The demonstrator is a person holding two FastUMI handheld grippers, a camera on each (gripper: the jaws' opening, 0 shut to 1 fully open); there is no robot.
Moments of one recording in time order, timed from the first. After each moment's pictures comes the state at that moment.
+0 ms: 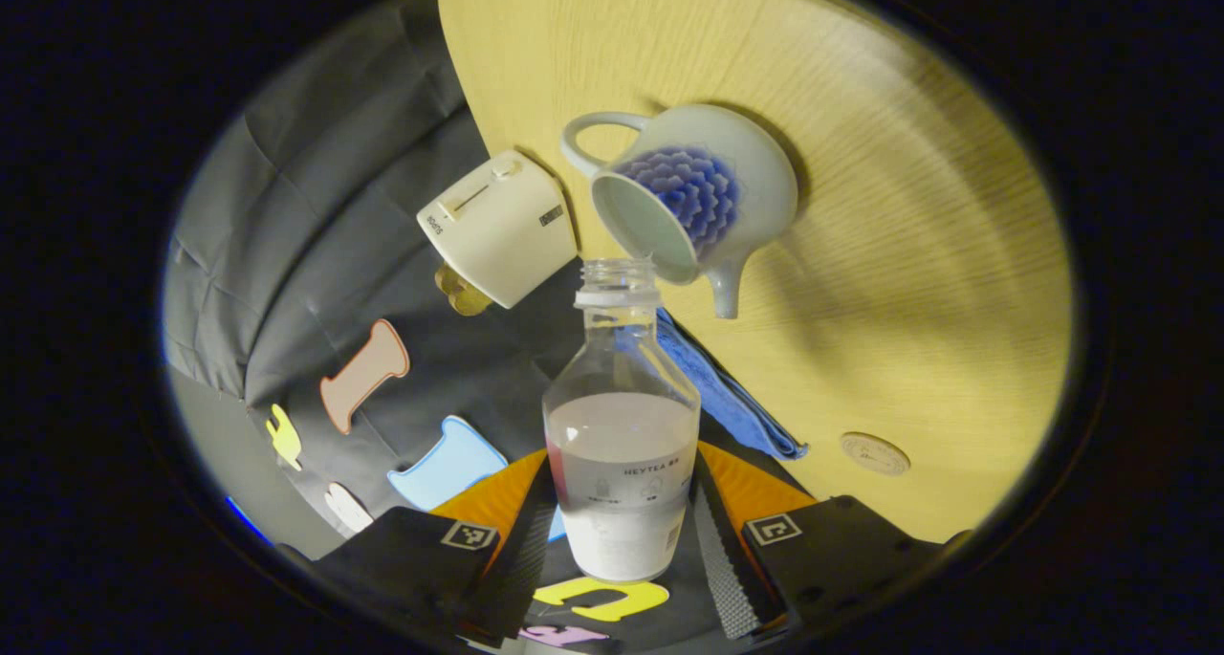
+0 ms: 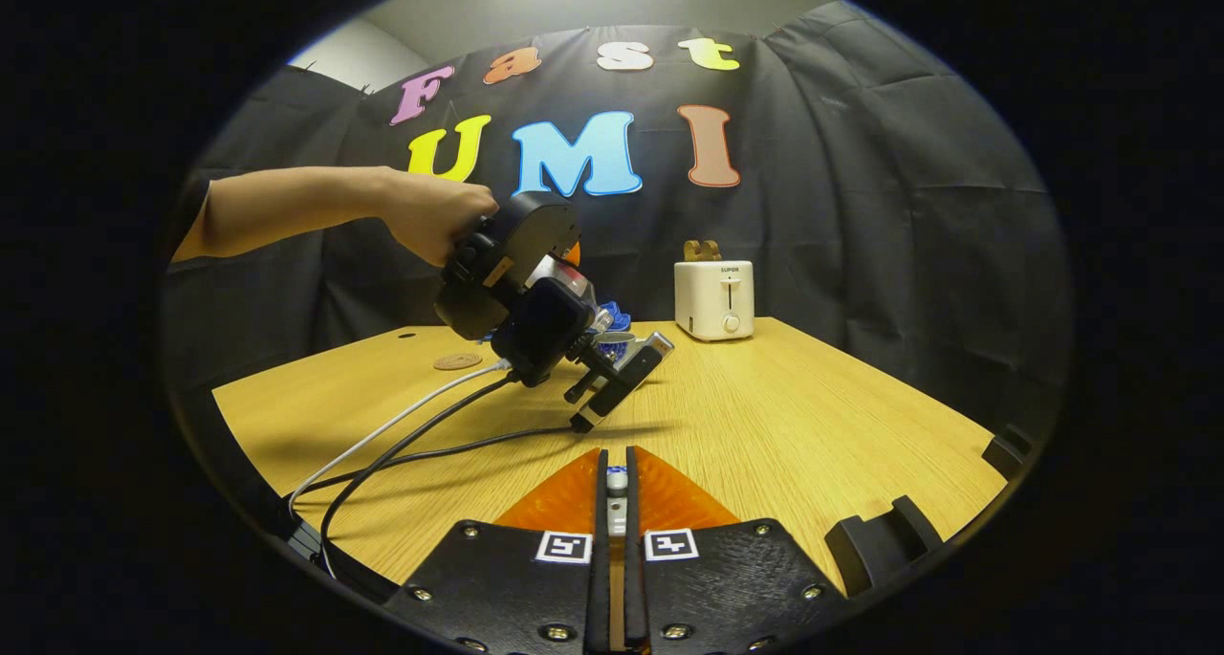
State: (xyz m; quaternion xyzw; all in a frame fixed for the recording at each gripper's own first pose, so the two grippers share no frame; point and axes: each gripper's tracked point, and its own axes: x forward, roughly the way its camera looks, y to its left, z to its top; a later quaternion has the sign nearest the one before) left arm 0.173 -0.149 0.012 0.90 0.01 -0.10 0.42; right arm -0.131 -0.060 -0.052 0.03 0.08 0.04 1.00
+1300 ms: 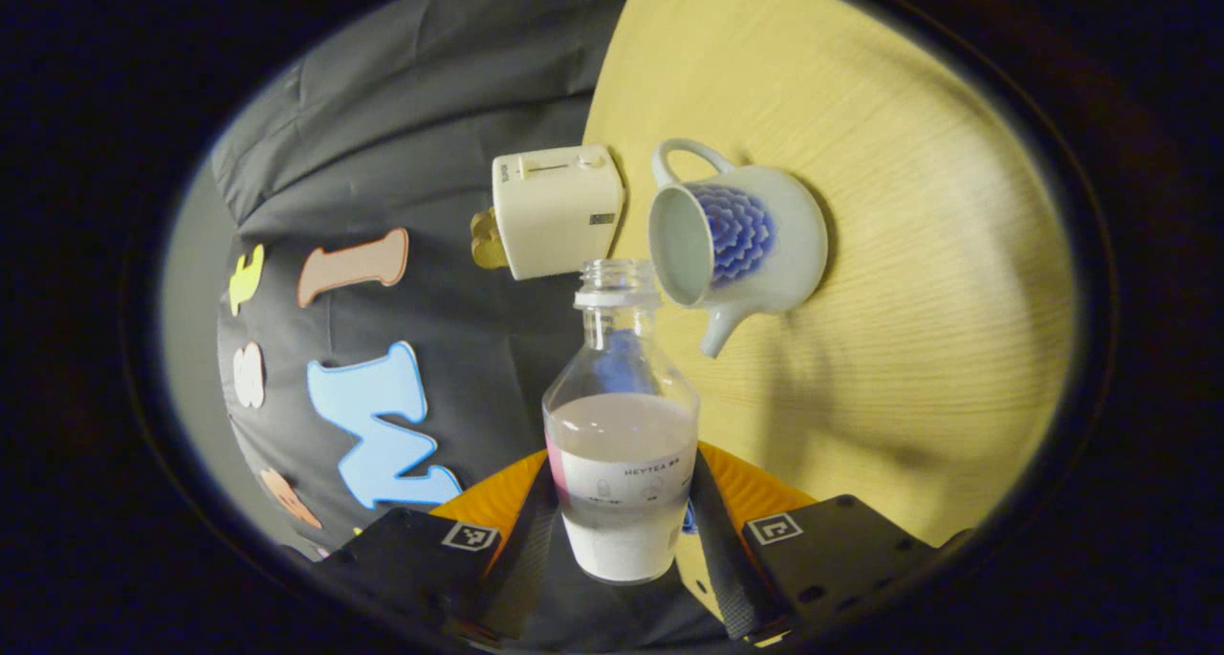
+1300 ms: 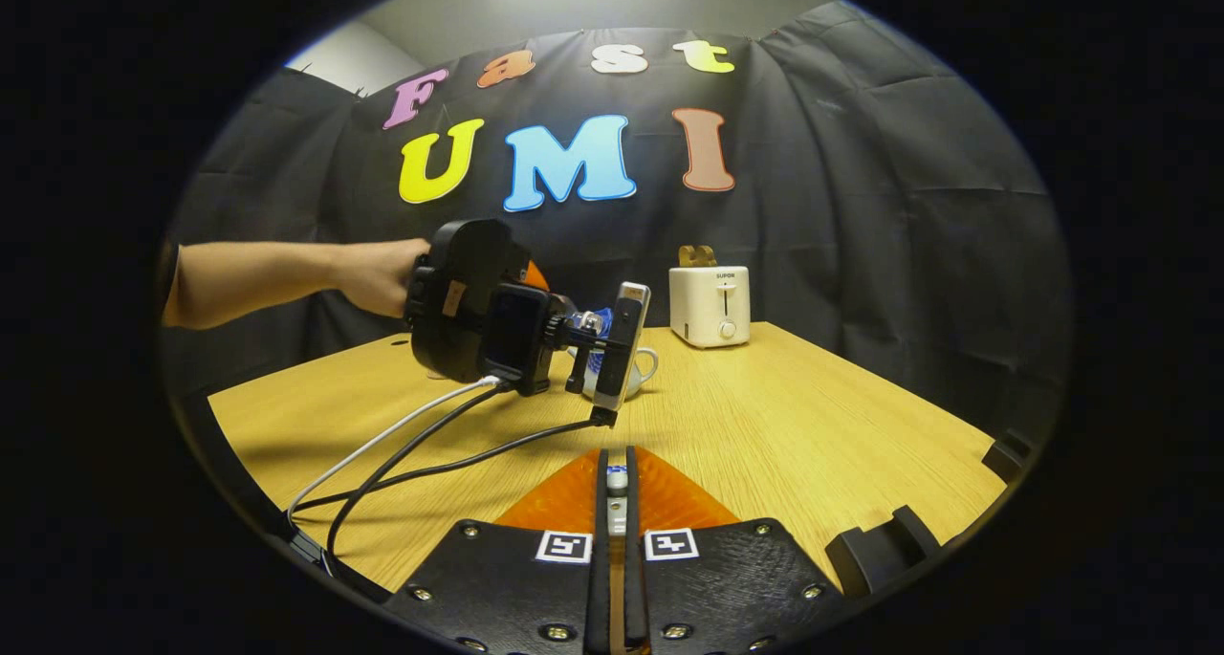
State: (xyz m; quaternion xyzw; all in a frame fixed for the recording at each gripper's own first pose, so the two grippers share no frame) left arm 0.169 -0.122 -0.020 0.73 0.02 -0.17 0.67; right arm -0.118 -0.060 -0.036 0.02 0.06 0.03 1.00
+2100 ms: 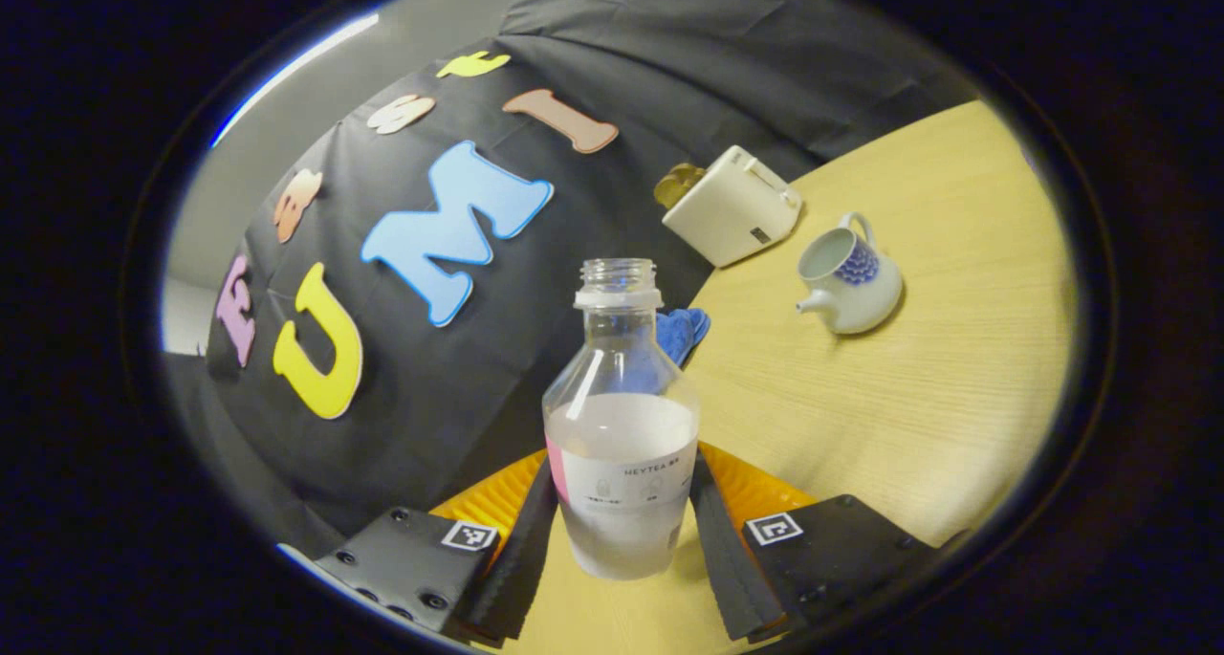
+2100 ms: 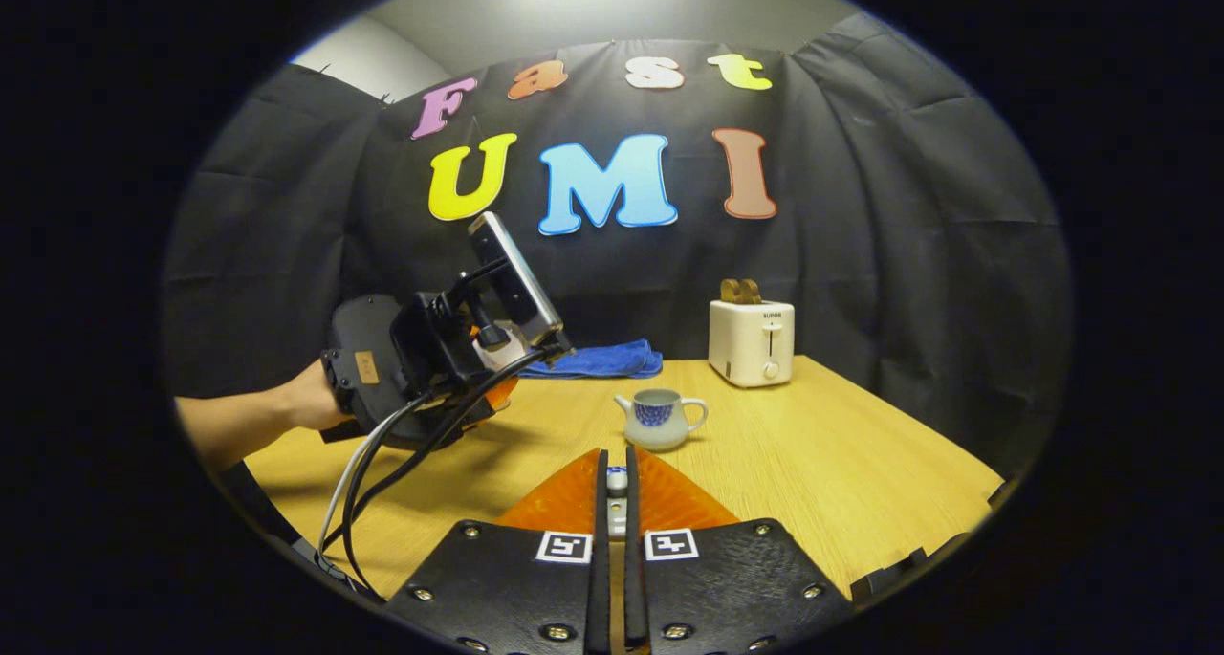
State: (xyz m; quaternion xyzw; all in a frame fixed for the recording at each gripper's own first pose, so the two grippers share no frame) left arm 0.127 -0.011 -0.002 0.39 0.02 -0.10 0.92; right arm -0.083 -0.015 0.022 0.00 0.02 0.07 1.00
